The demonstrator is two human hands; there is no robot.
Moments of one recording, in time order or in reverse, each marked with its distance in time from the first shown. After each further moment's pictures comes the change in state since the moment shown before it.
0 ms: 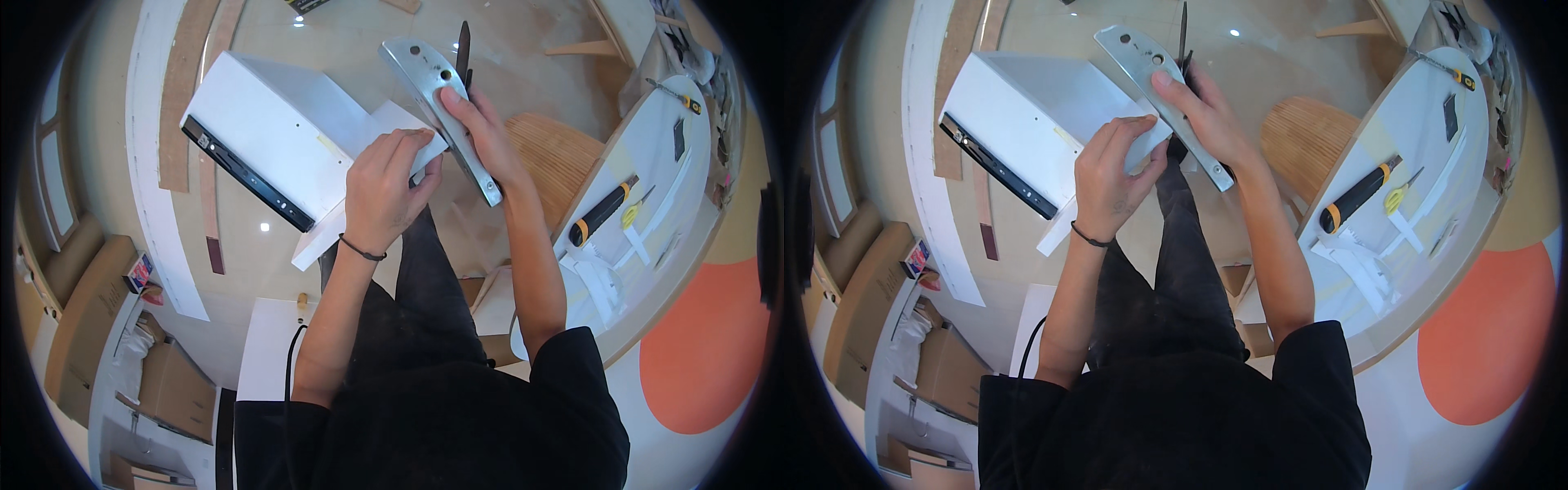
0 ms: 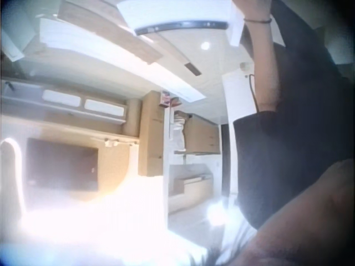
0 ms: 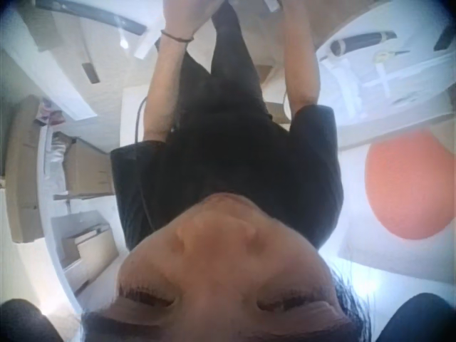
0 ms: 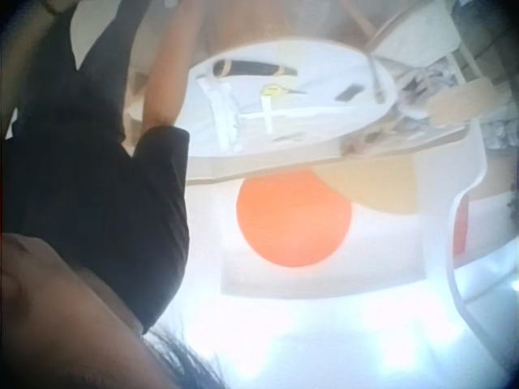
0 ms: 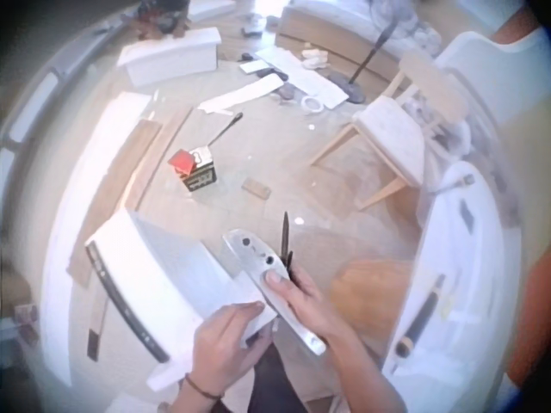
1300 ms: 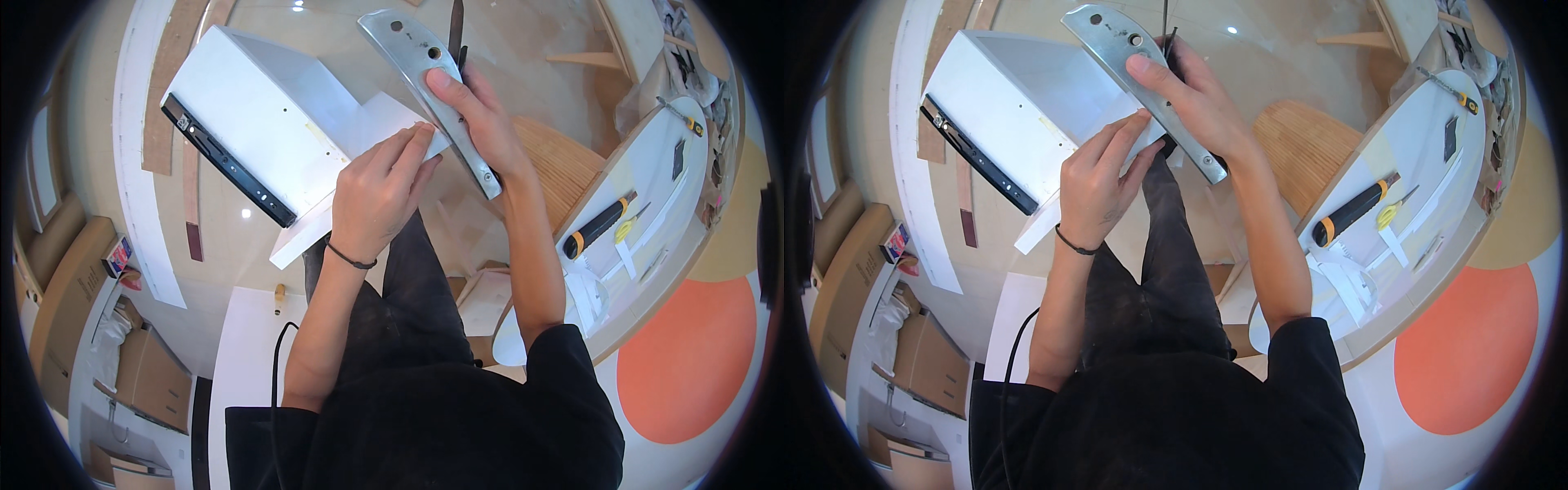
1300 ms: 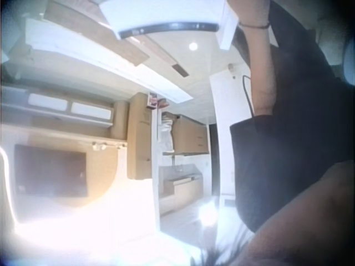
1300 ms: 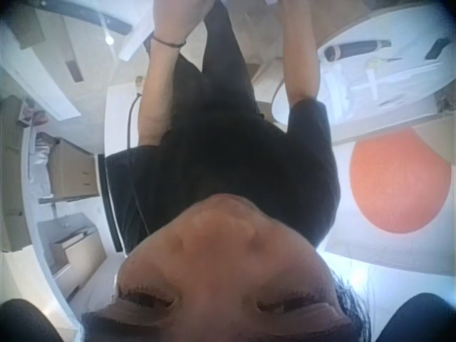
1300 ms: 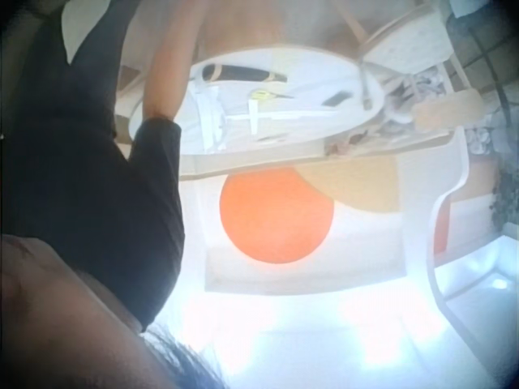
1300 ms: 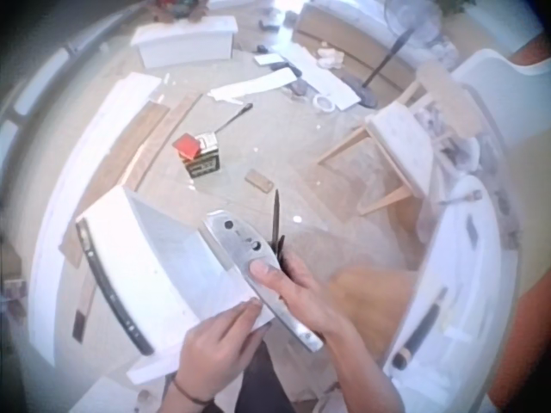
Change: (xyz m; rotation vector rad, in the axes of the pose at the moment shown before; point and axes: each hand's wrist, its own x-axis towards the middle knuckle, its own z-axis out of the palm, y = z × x) left_hand -0.009 0.001 0.006 0.118 0.033 0.014; right_hand 0.014 -0.010 0.005 -0.066 -0.110 -0.092
